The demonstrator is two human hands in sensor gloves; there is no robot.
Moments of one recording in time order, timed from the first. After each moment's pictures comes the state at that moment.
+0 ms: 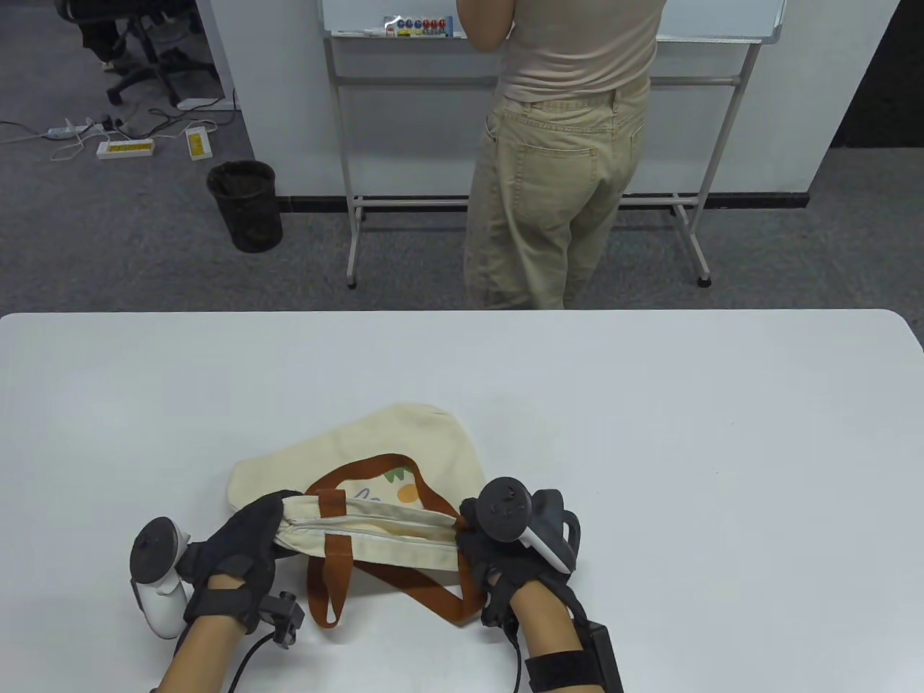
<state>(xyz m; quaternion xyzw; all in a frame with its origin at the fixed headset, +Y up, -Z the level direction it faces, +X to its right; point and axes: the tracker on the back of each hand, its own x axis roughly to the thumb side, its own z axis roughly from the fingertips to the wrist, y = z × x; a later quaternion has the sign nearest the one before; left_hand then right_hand) -0.319 -0.737 -0.319 0.01 0.00 0.70 0.71 0.040 -0.729 -0.362 0.08 0.01 0.97 0.24</state>
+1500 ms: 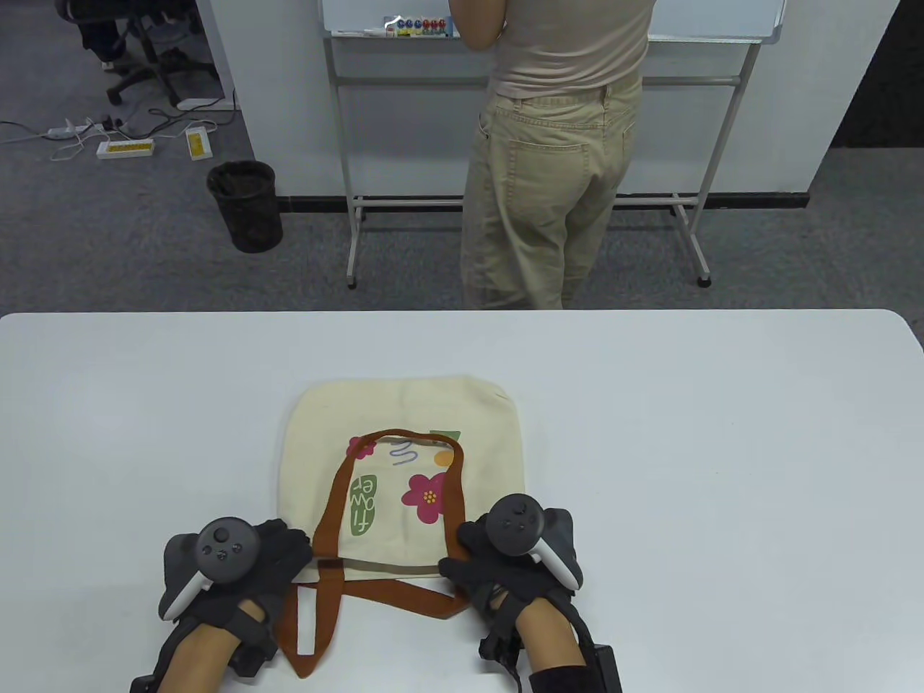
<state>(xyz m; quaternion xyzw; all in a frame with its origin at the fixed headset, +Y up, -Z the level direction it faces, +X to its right) -0.312 -0.761 -0.330 -0.04 -0.08 0.23 0.97 0.049 -0.768 -0.350 0.09 0.14 0.93 0.32</state>
